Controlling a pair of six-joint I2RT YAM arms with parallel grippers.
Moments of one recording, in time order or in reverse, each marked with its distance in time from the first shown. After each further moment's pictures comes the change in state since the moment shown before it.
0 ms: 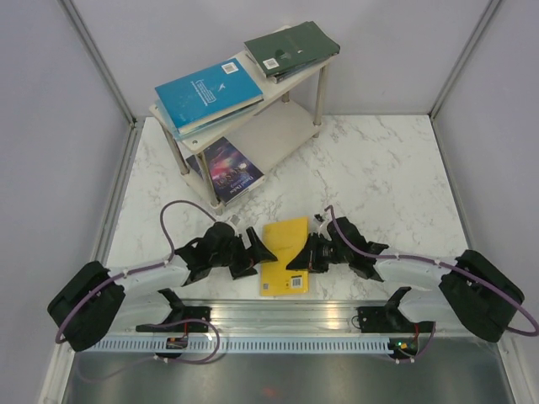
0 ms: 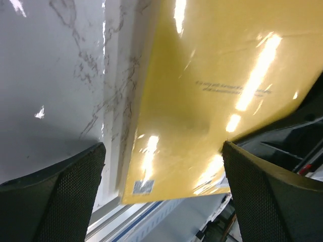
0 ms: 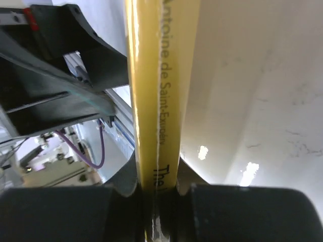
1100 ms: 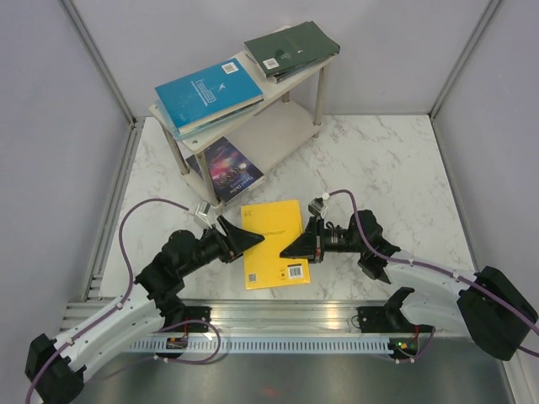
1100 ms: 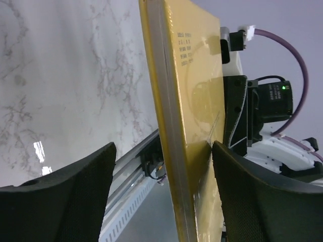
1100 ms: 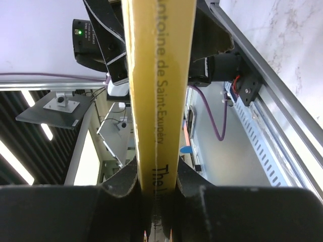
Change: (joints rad) left arm 0.040 -0.623 -0.032 -0.080 -0.080 -0.025; right arm -0.036 -0.187 0.030 0.386 -0.315 0.390
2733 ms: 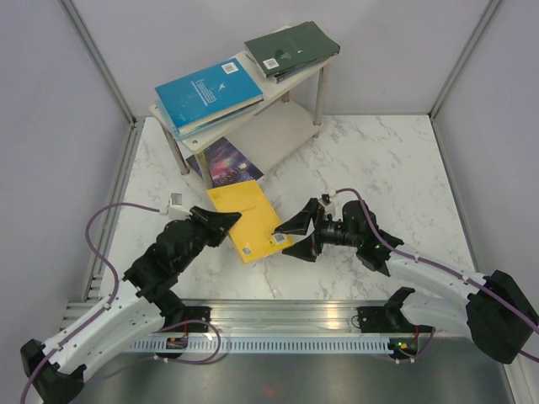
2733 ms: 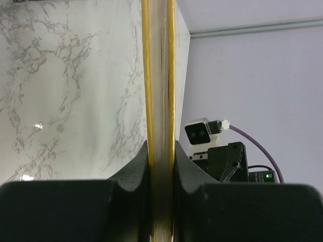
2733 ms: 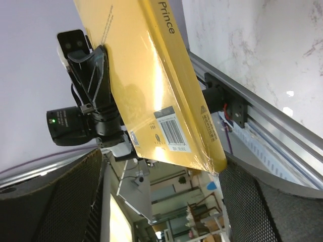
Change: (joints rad) left arm 0.001 -0.014 0.180 -0.251 -0.418 -0.163; right arm -0.012 -0.018 0.130 -0.372 0.192 0.092
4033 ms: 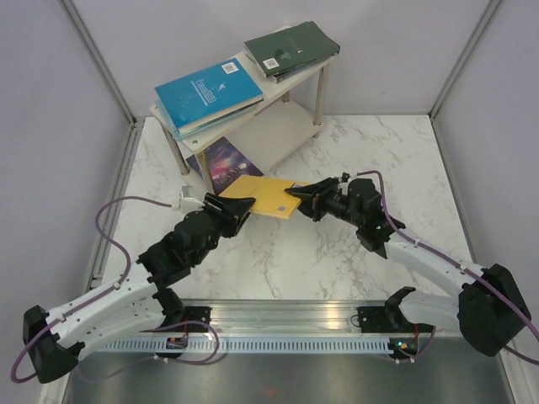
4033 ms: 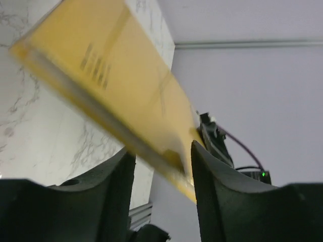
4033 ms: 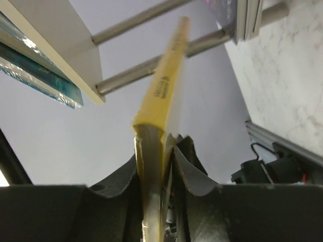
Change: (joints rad) left arm -0.148 0.232 0.142 0.102 -0.229 -0.147; right arm -0.090 0.085 0.150 0.033 0.272 0.295
